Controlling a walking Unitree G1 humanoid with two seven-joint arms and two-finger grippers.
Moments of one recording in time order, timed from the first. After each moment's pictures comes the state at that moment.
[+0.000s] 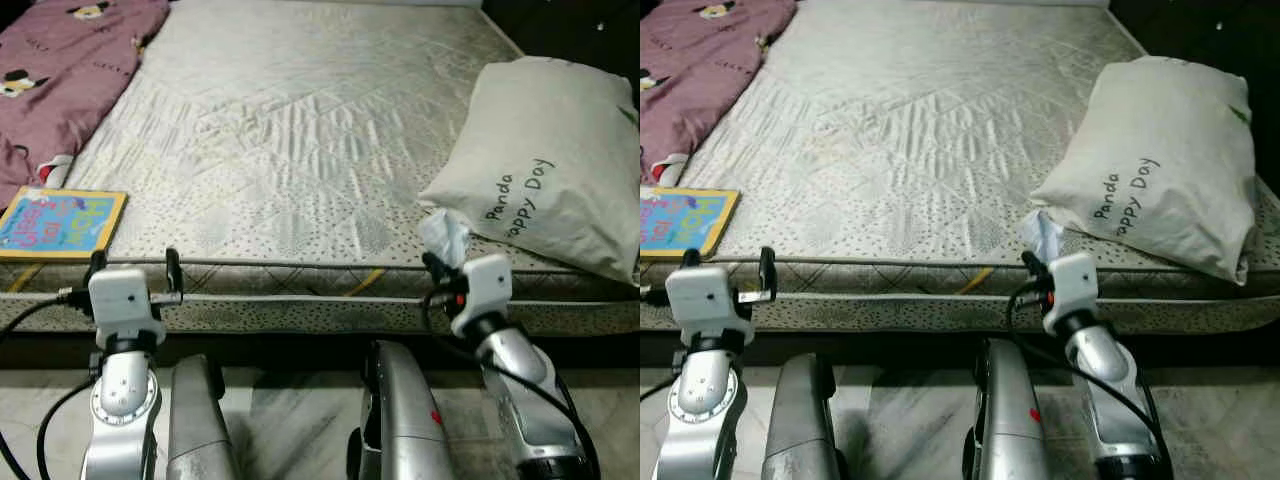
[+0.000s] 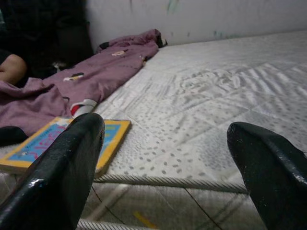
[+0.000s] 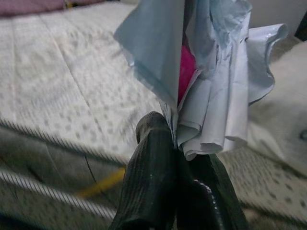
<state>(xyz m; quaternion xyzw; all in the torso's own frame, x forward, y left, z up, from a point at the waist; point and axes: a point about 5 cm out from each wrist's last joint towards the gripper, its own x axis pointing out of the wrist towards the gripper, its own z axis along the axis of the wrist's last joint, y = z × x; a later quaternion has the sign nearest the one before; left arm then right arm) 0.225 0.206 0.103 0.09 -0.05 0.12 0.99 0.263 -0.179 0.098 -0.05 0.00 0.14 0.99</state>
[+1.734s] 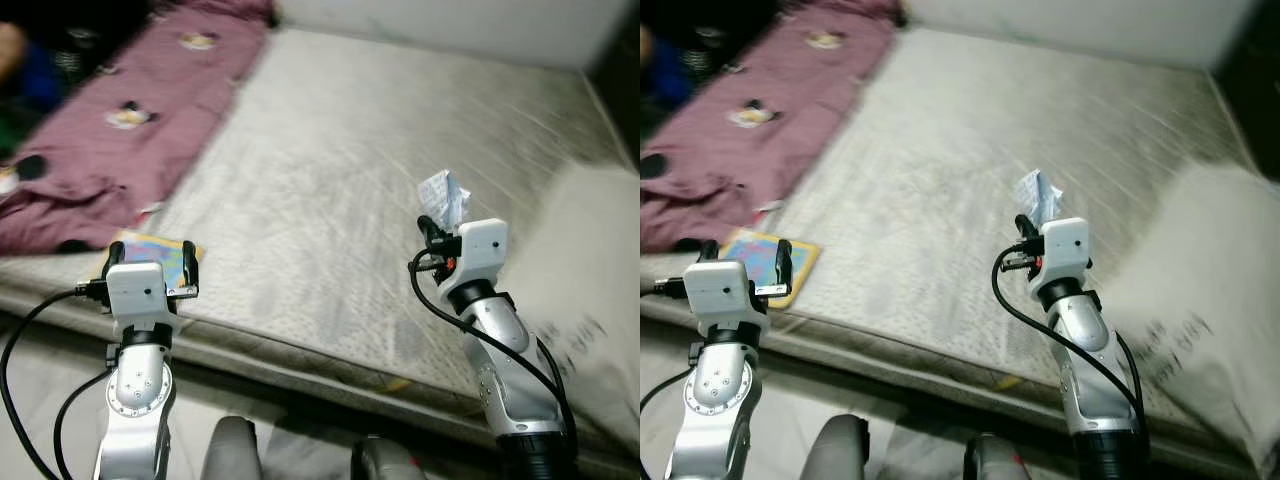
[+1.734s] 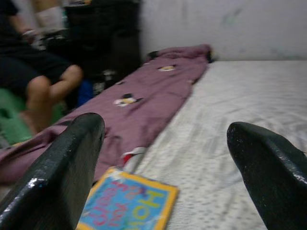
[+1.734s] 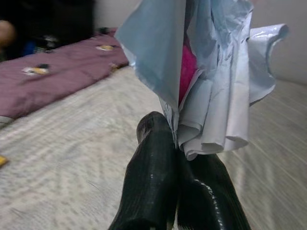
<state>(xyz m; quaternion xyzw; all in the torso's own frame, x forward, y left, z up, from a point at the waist) 0.235 0.192 0.110 0.08 -0.06 0.10 0.99 0.282 -0.159 0.128 -0.02 -0.03 0.10 0.99</state>
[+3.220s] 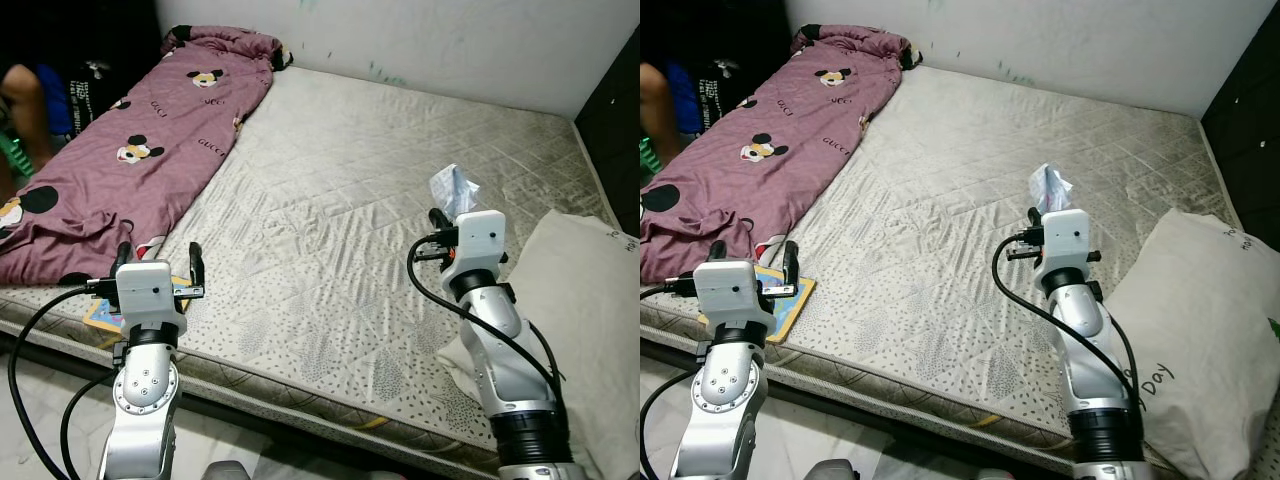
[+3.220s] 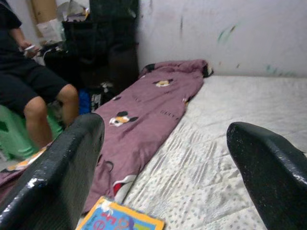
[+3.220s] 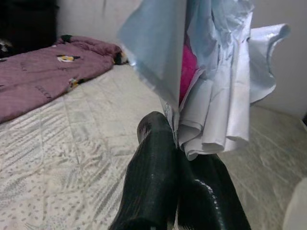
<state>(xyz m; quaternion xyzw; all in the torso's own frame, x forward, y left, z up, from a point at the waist) 0.235 0.188 0.104 0.09 -0.04 0.11 0.99 0.297 -0.167 0.120 -0.06 -0.02 0.03 1.00</state>
